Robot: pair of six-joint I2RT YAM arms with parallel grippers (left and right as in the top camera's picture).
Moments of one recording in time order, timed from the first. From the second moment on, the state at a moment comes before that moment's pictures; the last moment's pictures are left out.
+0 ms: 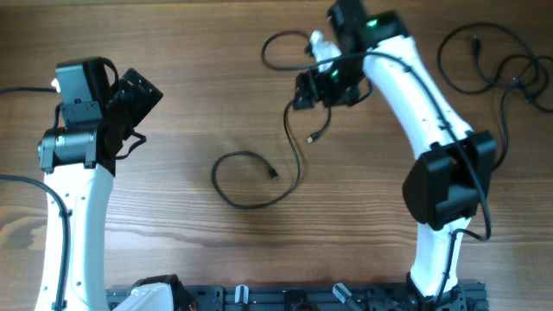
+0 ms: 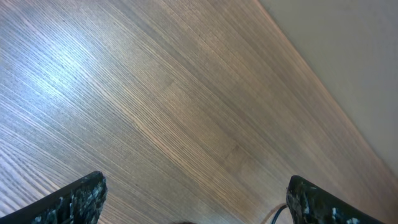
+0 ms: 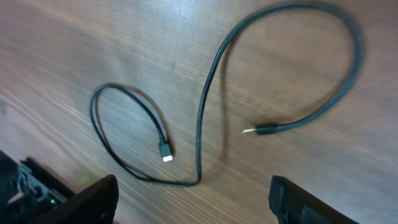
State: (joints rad) left arm 0.12 1.30 1.23 -0.78 -0.02 -0.68; right arm 0.36 2.12 1.95 -1.29 -0.40 0.07
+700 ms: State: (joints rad) left arm 0.12 1.30 1.23 -0.78 -0.02 -0.67; right arm 0.60 2.11 1.52 -0.99 -0.12 0.31
